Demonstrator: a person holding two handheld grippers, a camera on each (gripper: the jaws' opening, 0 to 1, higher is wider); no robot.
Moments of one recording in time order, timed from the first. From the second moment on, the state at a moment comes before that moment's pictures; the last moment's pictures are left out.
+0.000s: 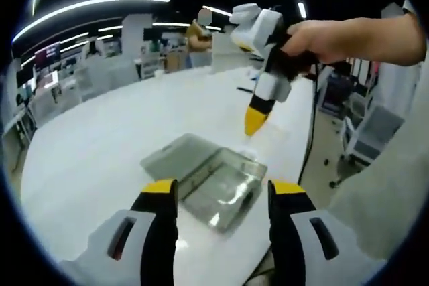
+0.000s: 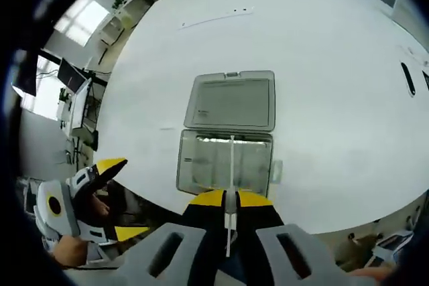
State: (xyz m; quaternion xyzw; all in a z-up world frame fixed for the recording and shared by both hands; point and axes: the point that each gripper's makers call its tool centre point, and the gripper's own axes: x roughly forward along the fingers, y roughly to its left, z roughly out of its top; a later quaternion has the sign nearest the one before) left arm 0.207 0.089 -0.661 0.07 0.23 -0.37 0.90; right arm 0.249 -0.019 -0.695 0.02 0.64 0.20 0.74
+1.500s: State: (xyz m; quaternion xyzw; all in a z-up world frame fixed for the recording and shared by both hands) left arm 0.211 0.107 -0.682 0.09 0.25 -0.34 0.90; right arm 0.249 -0.021 -0.710 -0.01 0.69 0.16 0.71
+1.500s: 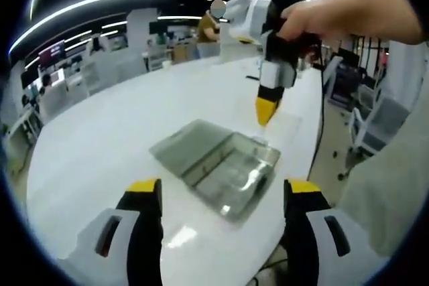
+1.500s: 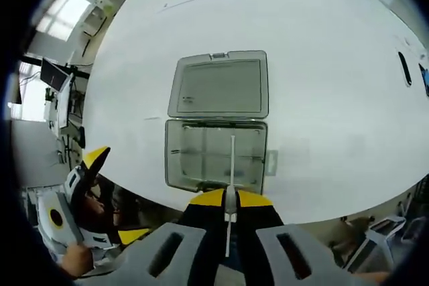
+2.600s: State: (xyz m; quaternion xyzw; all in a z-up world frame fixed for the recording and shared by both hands) left arm 0.206 0.110 -0.688 0.09 0.26 -0.34 0.90; right arm 0.243 -0.009 -0.725 -0.01 0.70 0.16 0.70
